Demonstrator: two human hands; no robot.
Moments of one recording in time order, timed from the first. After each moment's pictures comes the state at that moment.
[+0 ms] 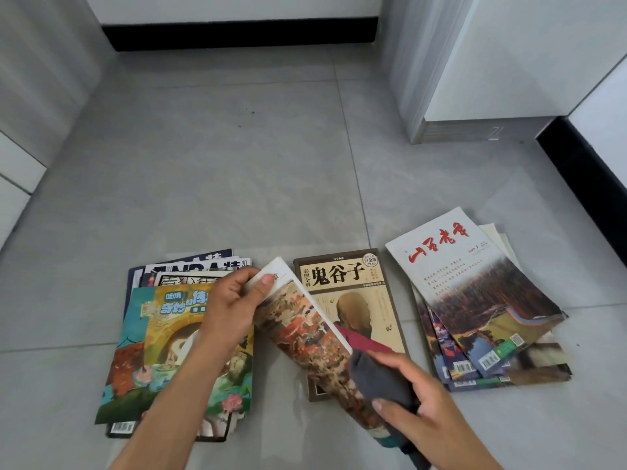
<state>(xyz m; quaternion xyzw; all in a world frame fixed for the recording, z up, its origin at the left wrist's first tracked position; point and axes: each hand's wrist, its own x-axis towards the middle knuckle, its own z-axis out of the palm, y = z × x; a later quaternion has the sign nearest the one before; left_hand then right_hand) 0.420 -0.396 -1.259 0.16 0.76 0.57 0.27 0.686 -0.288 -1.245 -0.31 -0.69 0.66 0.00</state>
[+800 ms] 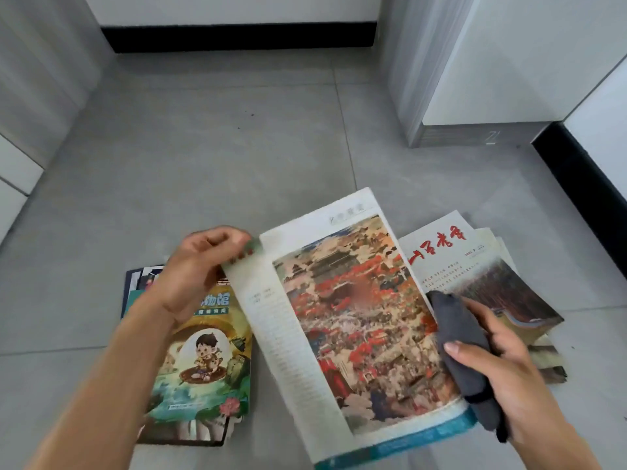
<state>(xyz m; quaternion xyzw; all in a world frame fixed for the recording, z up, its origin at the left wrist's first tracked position) 0.367 -0.397 -1.194 0.21 0.65 0.62 0.39 0.693 -0.230 -1.213 -0.42 -0.49 0.73 0.23</state>
